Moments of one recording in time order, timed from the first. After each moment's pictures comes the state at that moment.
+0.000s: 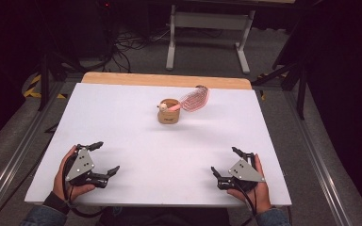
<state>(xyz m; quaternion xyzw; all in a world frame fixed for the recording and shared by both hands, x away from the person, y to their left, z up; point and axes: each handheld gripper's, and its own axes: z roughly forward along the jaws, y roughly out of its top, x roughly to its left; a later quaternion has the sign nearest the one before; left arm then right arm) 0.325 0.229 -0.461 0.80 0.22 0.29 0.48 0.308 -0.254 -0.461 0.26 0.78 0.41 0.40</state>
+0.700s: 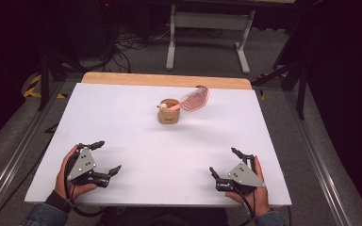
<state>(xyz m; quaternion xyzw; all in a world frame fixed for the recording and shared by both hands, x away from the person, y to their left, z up) 0.328 0.226 -0.462 0.80 0.21 0.28 0.48 0.296 -0.247 -0.454 0.26 0.76 0.42 0.42</state>
